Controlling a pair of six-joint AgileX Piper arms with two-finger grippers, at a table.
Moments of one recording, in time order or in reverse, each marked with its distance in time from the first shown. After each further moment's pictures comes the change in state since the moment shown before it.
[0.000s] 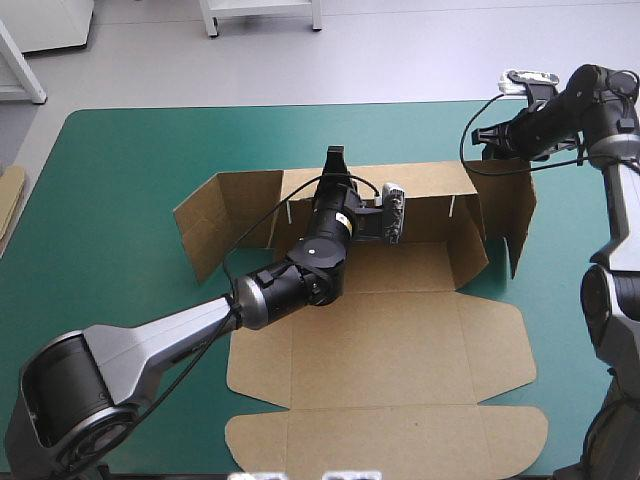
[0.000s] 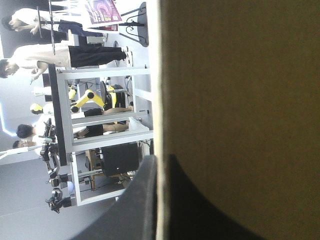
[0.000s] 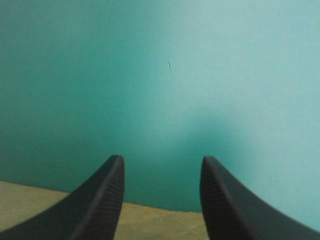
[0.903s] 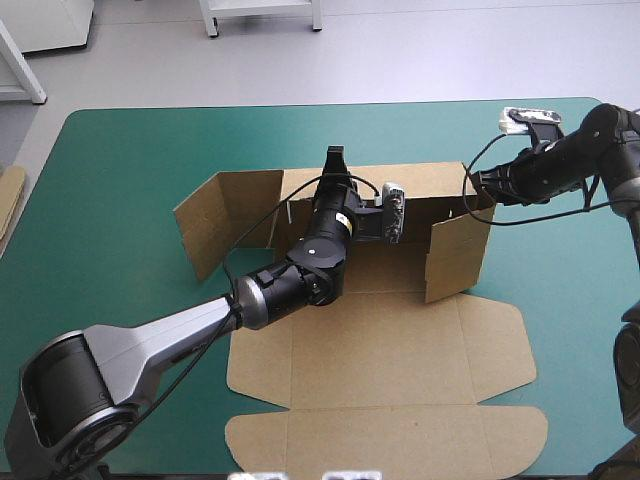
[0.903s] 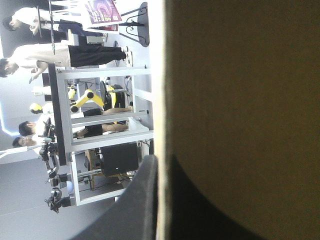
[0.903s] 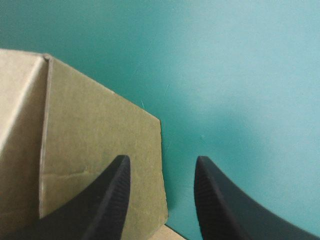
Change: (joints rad) left arm 0.000 0.000 0.000 0.002 0.003 -0.006; right arm 0.000 -0.305 0.447 0.084 -0.071 -0.109
